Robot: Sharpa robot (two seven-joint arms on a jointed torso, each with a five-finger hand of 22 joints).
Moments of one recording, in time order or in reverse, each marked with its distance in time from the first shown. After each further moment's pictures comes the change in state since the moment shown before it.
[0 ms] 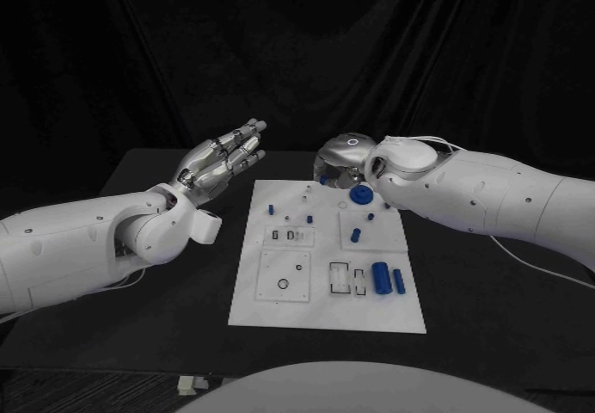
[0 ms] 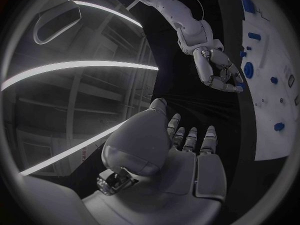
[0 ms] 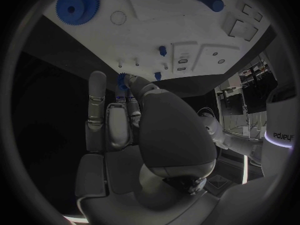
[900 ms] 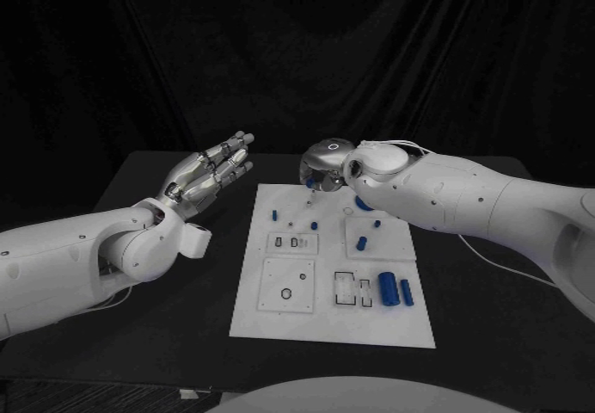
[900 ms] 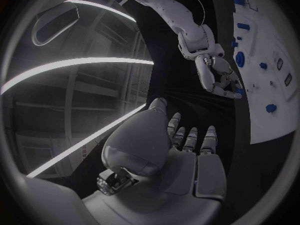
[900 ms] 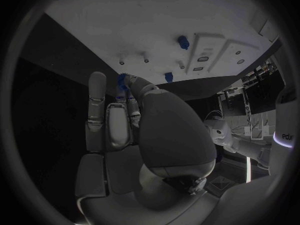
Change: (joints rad) left arm 0.012 -0.009 0.000 0.016 -0.001 -0.027 -0.009; left_hand 0.004 -0.004 0.000 0.000 0.000 0.023 0.009 0.007 0.002 0.003 0.011 0.000 0.000 0.000 0.007 0.000 -0.001 0.000 0.000 0.007 0.000 0.002; right arm -0.001 0.106 0.000 -0.163 0.008 0.016 0.005; right_hand 0.000 0.000 0.008 0.009 -0.019 -0.025 0.003 -0.020 0.006 -0.002 -0.005 -0.030 -0.005 0.000 0.000 0.000 -0.001 0.000 -0.007 0.007 0.006 0.022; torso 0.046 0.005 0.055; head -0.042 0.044
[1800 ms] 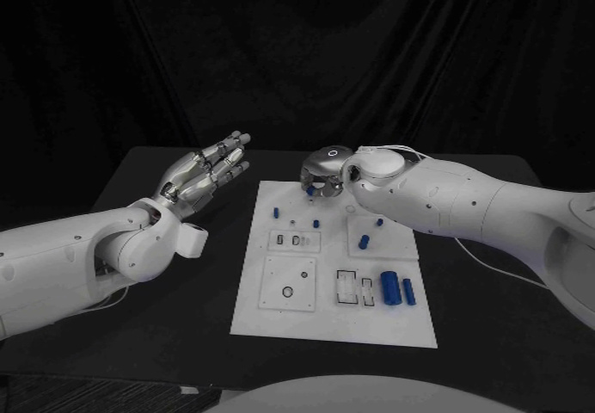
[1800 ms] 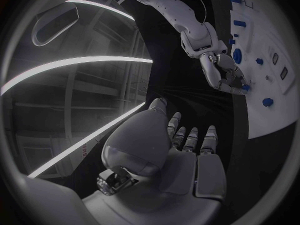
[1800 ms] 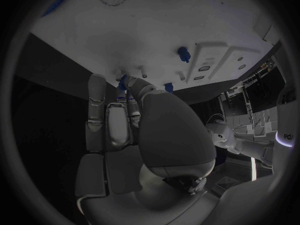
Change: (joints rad) left arm 0.000 0.000 0.000 -0.006 -0.004 0.002 0.001; left_hand 0.000 0.000 0.000 0.000 0.000 0.011 0.004 0.004 0.001 0.003 0.011 0.000 0.000 0.000 0.014 0.000 0.001 0.000 0.007 0.007 0.000 0.002; right arm -0.024 0.005 0.000 -0.025 0.002 0.036 -0.007; right_hand 0.000 0.000 0.008 0.003 -0.008 -0.014 0.000 -0.008 0.004 -0.011 0.004 -0.013 0.002 -0.006 0.001 -0.005 -0.007 0.000 -0.001 -0.001 0.033 0.051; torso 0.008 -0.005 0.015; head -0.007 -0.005
